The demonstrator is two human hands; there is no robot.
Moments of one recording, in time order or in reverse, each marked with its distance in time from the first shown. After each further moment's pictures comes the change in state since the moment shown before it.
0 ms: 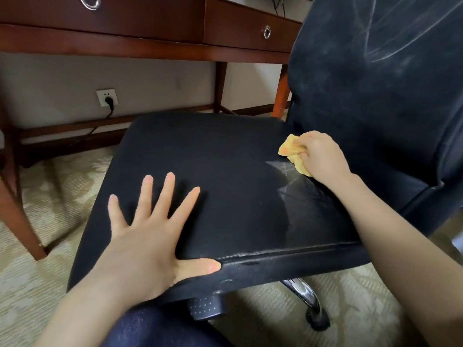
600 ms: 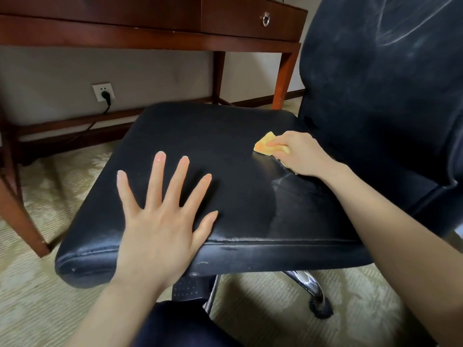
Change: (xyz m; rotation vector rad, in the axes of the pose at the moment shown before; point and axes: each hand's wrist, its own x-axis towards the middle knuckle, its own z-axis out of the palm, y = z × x) left_hand 0.015 0.003 0.028 0.171 0.479 0.089; right_hand 0.002 -0.036 0.007 0.173 -0.293 -0.056
